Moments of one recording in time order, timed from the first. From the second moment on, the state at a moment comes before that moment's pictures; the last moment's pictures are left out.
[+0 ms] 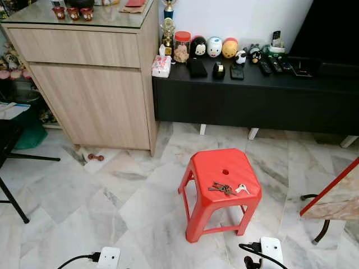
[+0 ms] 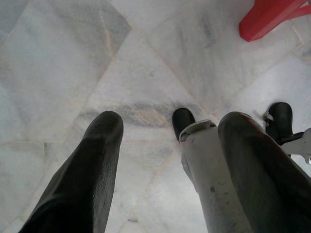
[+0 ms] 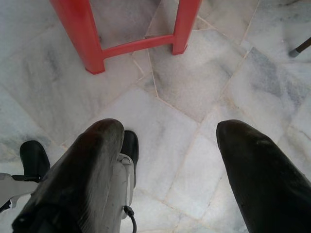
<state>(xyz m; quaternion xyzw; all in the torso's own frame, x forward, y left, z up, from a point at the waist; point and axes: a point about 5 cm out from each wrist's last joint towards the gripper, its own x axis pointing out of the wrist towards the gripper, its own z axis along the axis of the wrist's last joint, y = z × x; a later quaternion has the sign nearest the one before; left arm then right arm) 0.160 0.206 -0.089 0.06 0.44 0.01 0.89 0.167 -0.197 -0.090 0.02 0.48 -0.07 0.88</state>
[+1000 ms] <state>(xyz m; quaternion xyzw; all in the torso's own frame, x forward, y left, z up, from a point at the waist) 0.155 0.204 -0.091 0.06 0.46 0.00 0.89 0.168 -0.206 -0.088 0.02 0.47 -0.05 0.88</state>
